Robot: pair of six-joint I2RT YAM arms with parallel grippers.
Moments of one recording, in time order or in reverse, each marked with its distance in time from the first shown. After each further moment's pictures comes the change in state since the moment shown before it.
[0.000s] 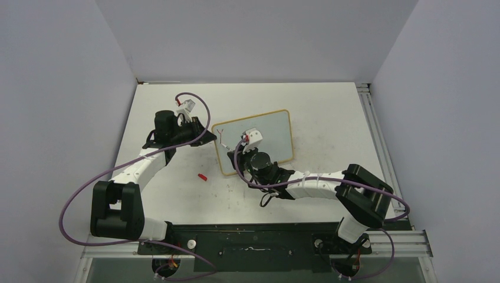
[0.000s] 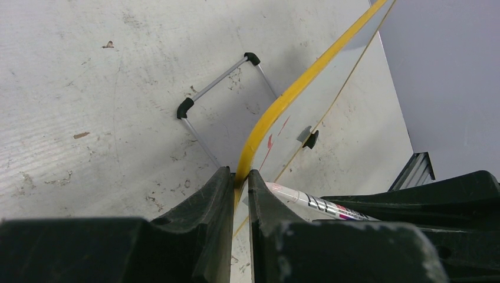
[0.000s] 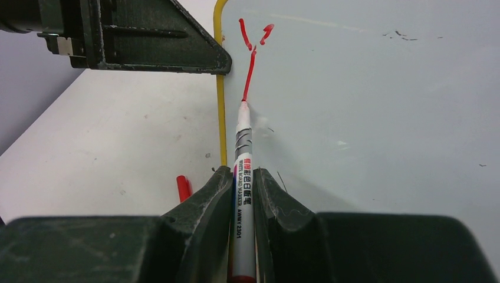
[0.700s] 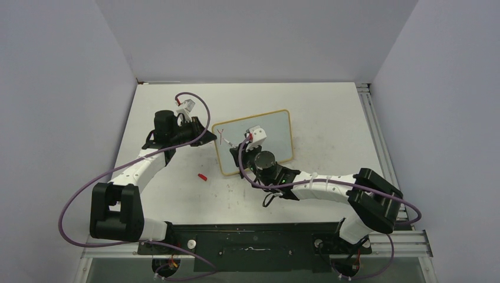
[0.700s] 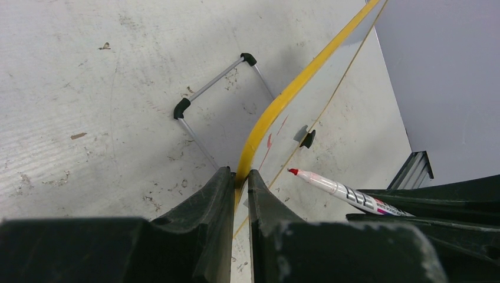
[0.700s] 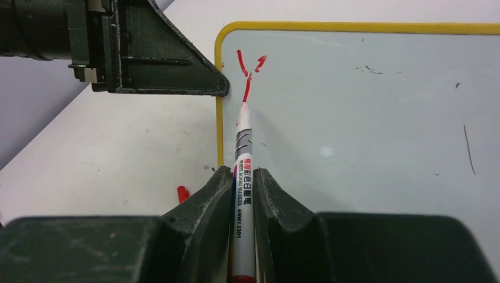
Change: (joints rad) left arm 0.000 -0.015 0.000 -0.006 0.002 0.000; right arm 0.014 -0.084 -0.003 -0.040 0.039 -0.035
